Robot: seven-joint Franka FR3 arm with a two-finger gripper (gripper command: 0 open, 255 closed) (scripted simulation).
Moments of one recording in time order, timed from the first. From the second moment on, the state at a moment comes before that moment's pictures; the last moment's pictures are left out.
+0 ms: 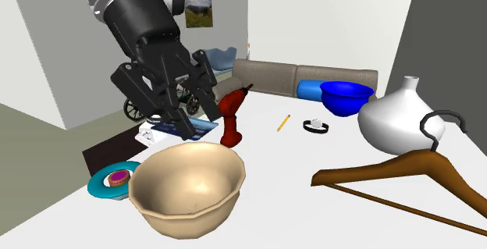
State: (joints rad) arm -0.08 0.28 -0.76 -1.60 0.71 2.14 -1.07
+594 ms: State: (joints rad) arm -0.09 0.30 -0.74 -1.68 0.77 2.22 -1.14
